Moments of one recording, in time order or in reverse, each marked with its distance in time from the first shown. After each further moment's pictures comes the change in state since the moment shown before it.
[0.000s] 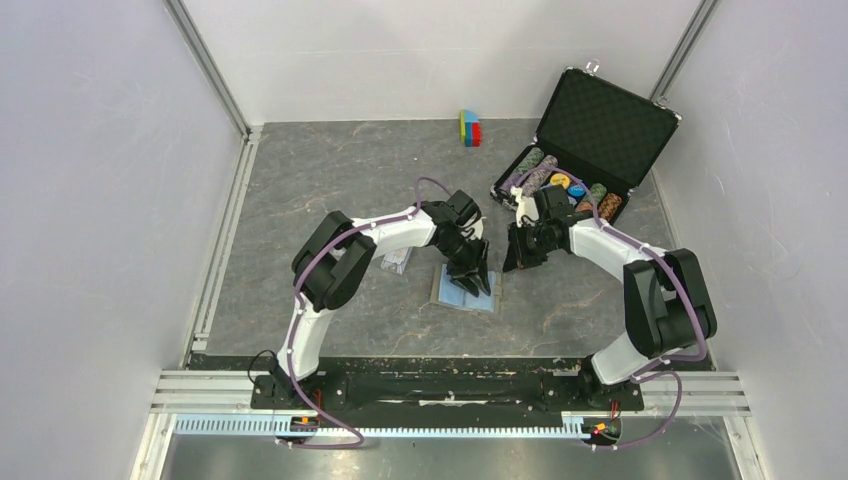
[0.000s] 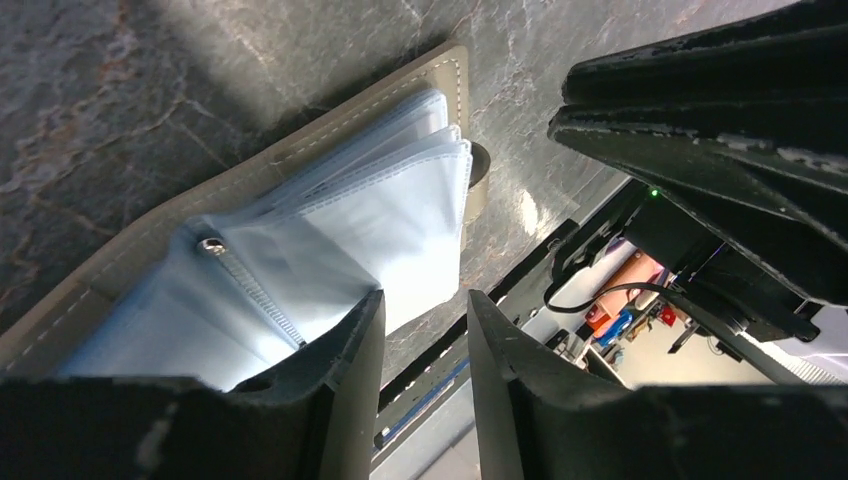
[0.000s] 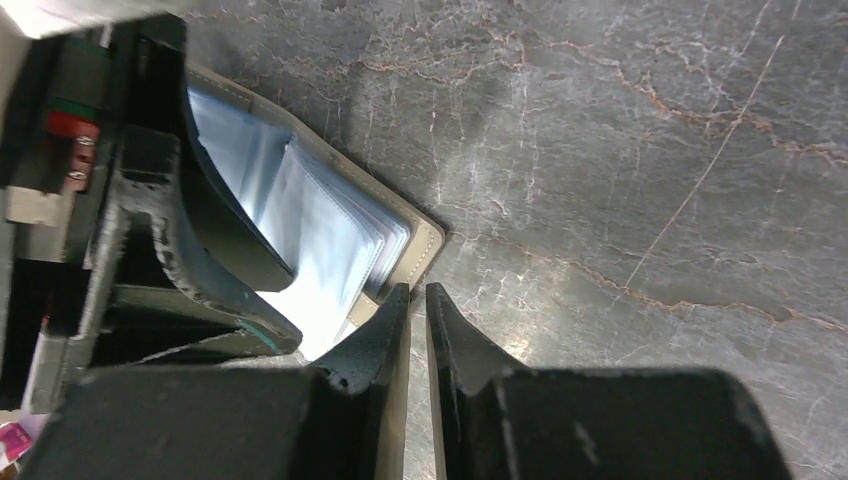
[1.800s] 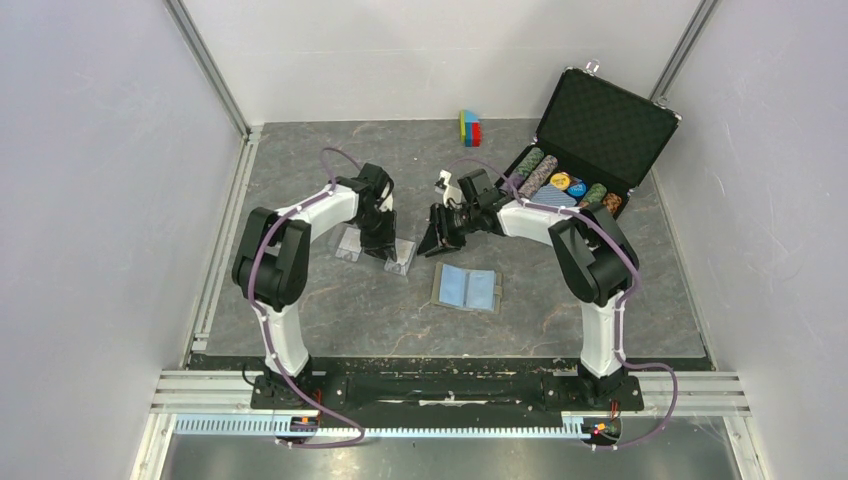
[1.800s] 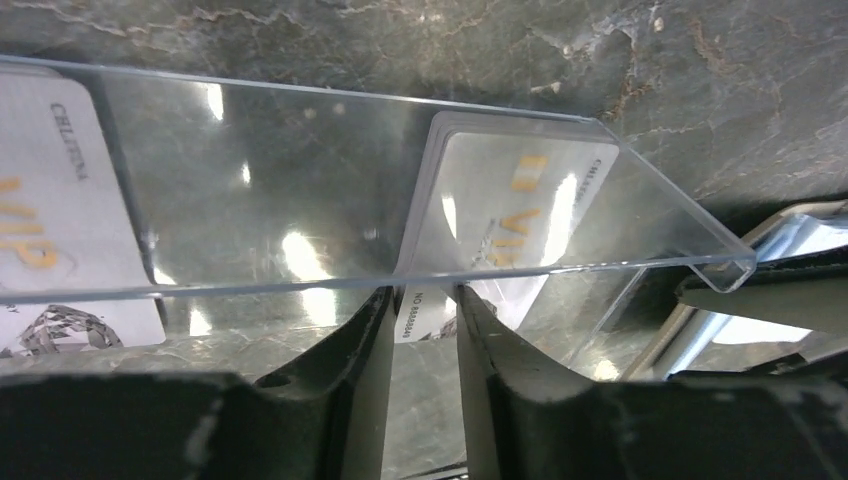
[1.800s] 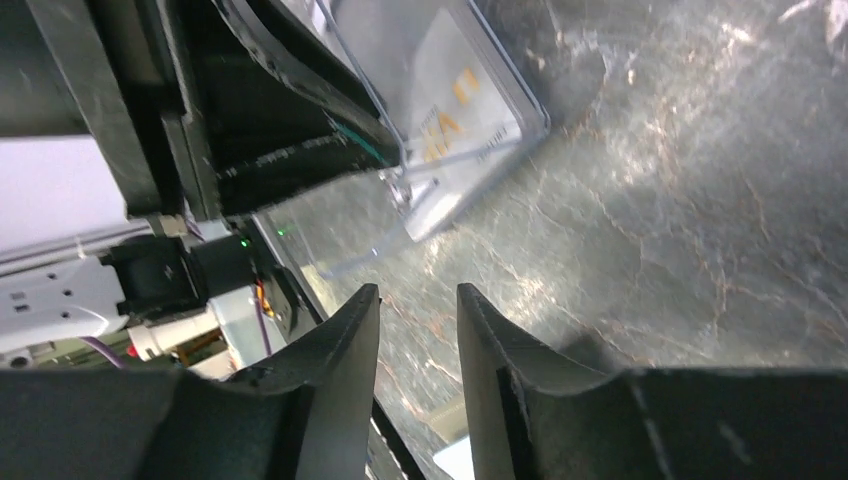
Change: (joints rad) left arm 0.410 -0.221 -0.186 -0.187 -0.421 0.277; right arm 0.278 0.426 0.361 0.317 -0.288 0.437
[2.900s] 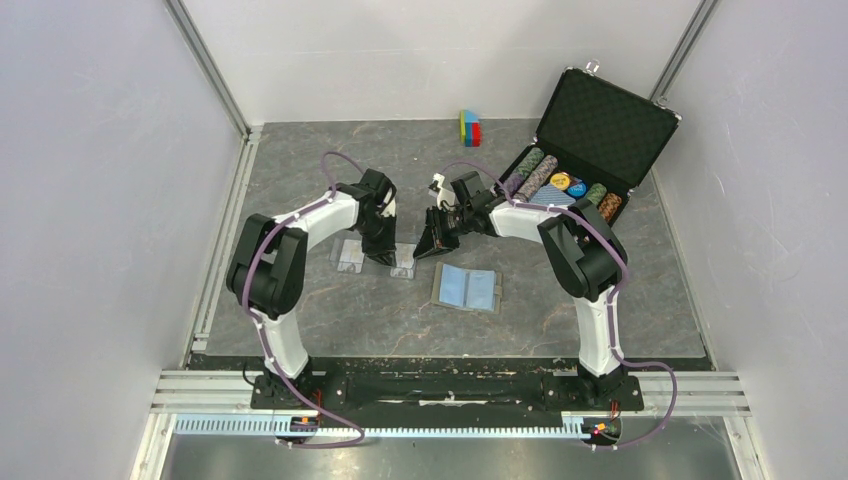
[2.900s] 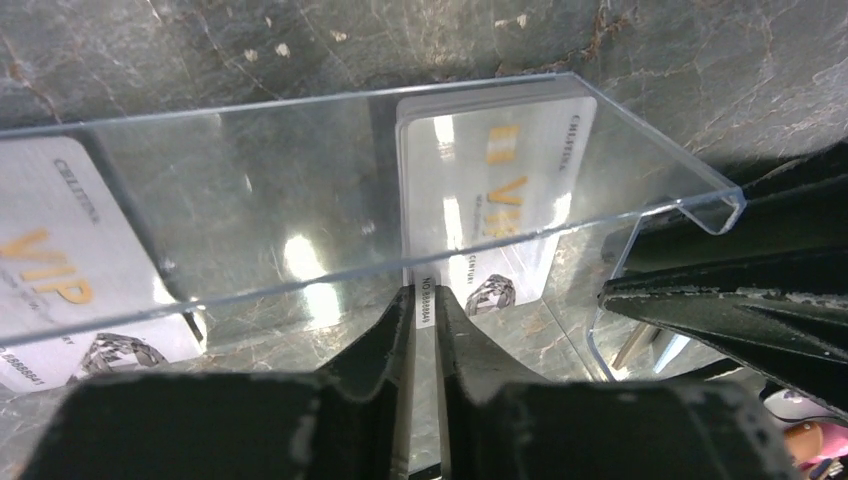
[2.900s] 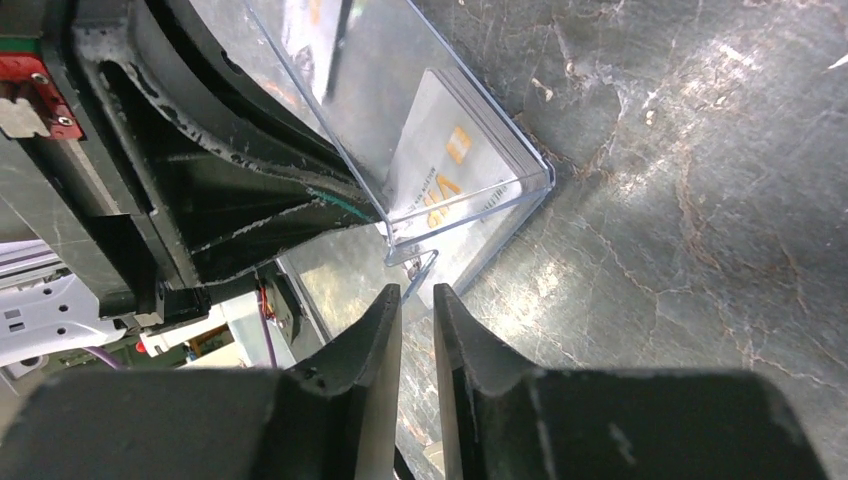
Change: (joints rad) left arm -0.030 -0.061 -0.075 0.034 0.018 -0.003; right arm 0.020 0.081 0.051 0.049 -0.021 0.043
